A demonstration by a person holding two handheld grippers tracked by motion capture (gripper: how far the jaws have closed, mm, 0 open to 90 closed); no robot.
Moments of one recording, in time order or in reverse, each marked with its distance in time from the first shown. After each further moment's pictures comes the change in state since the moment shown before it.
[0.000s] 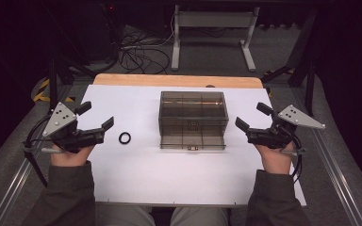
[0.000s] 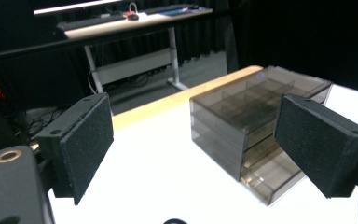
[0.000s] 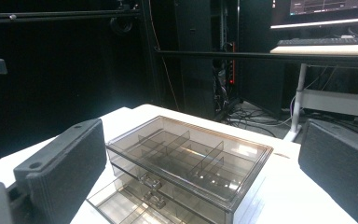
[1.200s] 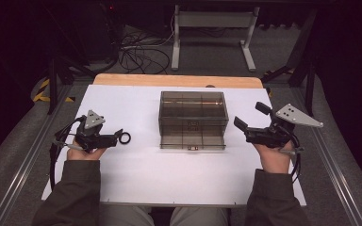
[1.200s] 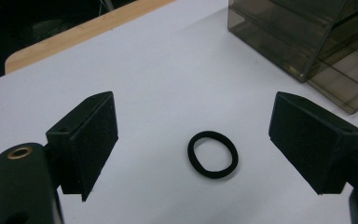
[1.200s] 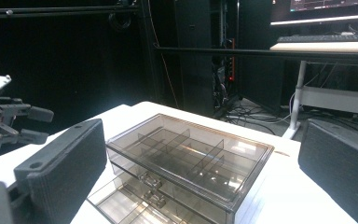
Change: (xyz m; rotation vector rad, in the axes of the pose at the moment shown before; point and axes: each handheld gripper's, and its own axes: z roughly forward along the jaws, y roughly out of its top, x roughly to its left) left arm 0.015 -0.065 0.069 0.385 0.074 0.045; right arm 0.002 0.002 0.003 0.015 -0.005 -0.003
